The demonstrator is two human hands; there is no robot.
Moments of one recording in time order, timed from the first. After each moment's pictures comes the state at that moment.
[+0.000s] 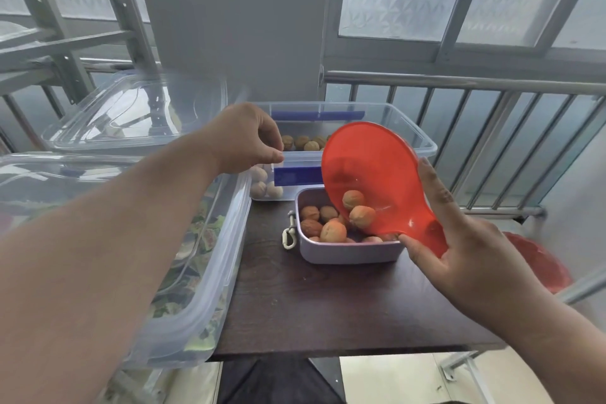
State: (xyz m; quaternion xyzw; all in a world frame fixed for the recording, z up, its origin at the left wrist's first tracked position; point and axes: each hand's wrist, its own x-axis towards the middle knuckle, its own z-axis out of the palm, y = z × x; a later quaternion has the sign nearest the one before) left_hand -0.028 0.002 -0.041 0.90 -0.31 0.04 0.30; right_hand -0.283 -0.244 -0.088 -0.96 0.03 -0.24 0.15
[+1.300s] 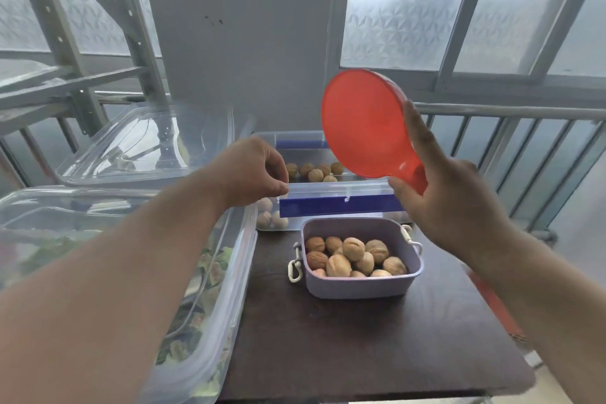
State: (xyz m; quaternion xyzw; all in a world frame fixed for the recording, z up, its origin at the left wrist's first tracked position) left_hand -0.038 -0.001 -0.035 0.91 -0.30 0.03 0.29; right_hand -0.199 -0.254 -0.038 -0.93 0.00 -0.33 0.13
